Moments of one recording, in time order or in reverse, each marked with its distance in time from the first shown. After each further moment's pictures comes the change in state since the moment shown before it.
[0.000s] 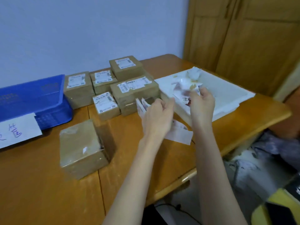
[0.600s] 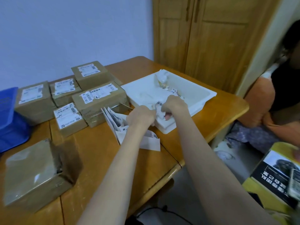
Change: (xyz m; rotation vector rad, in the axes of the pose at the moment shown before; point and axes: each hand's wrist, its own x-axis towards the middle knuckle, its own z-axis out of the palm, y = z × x) left_hand 0.060 0.026 0.068 0.492 -0.283 -0.110; right_hand 0.117 0.042 -0.028 -1.044 -0.355 0.207
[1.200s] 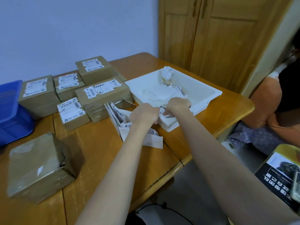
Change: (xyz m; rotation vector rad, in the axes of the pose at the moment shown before) left_hand -0.002 -0.002 0.003 -0.062 0.032 -0.016; right_hand 0.013 0.000 0.014 -0.494 0.012 0.047
